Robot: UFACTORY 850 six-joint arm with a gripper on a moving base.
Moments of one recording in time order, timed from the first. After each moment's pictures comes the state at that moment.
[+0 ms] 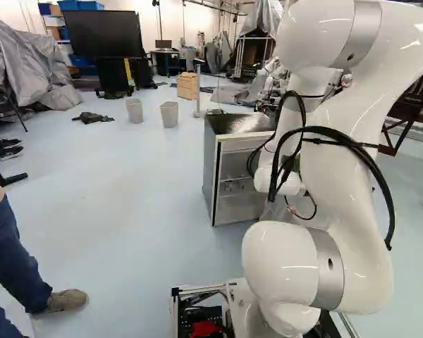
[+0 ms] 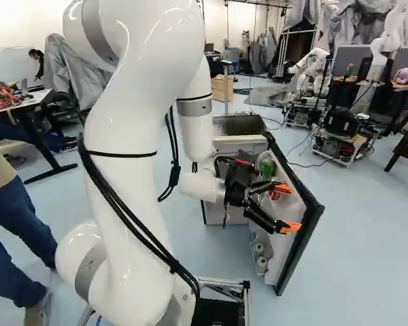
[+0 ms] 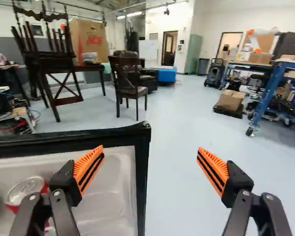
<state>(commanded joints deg) -18.4 -25.1 -22.3 73.4 82.7 0.0</state>
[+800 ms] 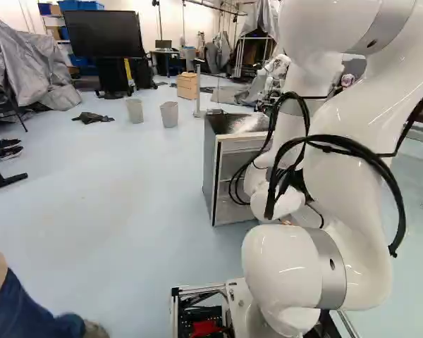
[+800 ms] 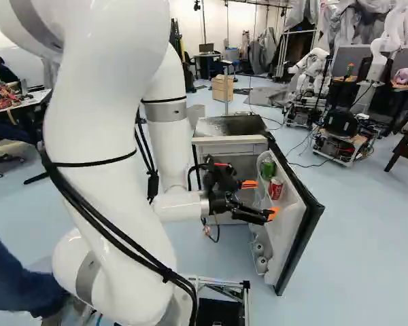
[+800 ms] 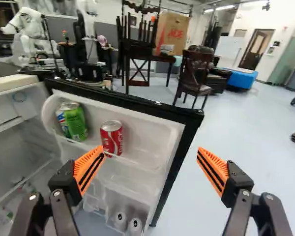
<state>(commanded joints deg) -12.4 -15.5 -6.7 49.3 82.7 0.0</state>
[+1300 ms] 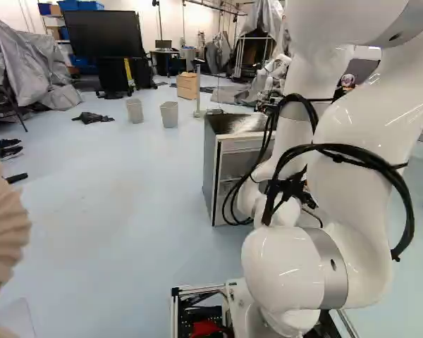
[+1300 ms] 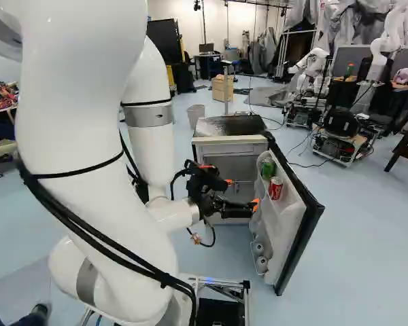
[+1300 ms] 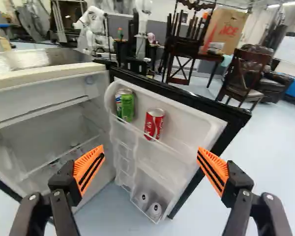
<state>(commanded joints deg) -9.2 -10.6 -0.1 34.2 82.7 0.0</state>
